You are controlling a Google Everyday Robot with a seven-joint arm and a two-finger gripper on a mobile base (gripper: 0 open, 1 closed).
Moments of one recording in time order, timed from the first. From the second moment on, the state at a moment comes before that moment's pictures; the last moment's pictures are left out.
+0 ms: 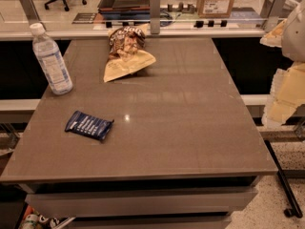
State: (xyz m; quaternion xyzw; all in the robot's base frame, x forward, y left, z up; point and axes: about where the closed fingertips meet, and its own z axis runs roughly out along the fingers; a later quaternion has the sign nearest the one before) arm 0.438 -0.213 0.988 -0.60 0.78 -0.05 0.18
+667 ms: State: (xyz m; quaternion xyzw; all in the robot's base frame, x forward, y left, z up) arm 0.440 -0.211 0.985 -0.60 0.77 -0.03 0.20
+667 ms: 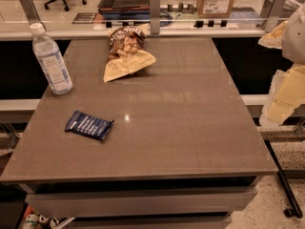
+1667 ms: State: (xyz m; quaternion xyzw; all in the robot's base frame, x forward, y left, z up) arm 0.430 -0.167 0.912 -0.58 0.75 0.08 0.31
